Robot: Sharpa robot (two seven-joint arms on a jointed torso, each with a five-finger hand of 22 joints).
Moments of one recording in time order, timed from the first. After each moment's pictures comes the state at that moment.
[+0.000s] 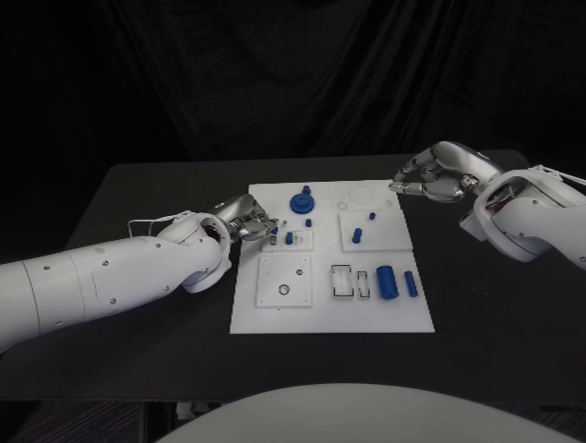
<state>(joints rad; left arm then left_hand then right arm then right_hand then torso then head) 1.16 -0.67 -0.21 1.37 -1.16 -0.46 -0.24 1.03 -0.01 0.52 0.01 0.34 1.06 0.03 0.15 1.24 1.47 -0.03 1.57 1.31 1.47 -0.08 1.57 1.31 0.05 1.44 0.03 1.35 1.31 1.33 -0.99 -0.25 1.52 -1.16 -0.50 0.07 1.38 0.05 -0.12 0.27 0.32 1.00 0.10 0.10 0.38 1.46 0.03 1.46 1.31 1.47 -0.04 1.39 1.31 0.06 1.44 0.07 1.18 1.31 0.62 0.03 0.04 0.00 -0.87</state>
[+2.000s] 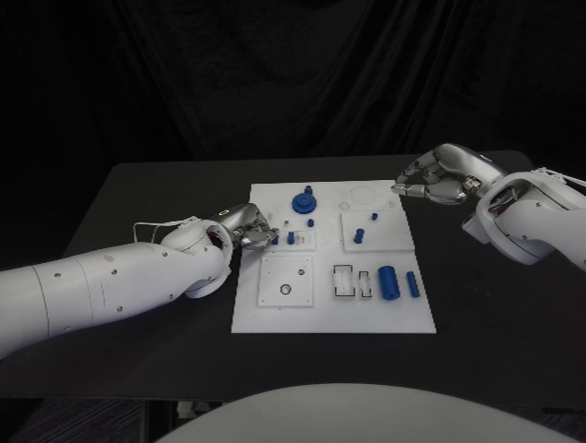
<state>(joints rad) 1.12 -0.66 -0.21 1.35 -1.25 -0.41 -0.26 1.03 -0.02 0.52 0.04 0.28 1.06 0.03 0.16 1.26 1.47 -0.03 1.57 1.31 1.47 -0.08 1.57 1.31 0.05 1.44 0.03 1.35 1.31 1.33 -0.99 -0.25 1.52 -1.16 -0.49 0.06 1.38 0.06 -0.12 0.28 0.32 1.00 0.10 0.10 0.38 1.46 0.03 1.46 1.36 1.47 -0.04 1.39 1.31 0.06 1.44 0.07 1.18 1.31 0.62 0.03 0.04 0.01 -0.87</state>
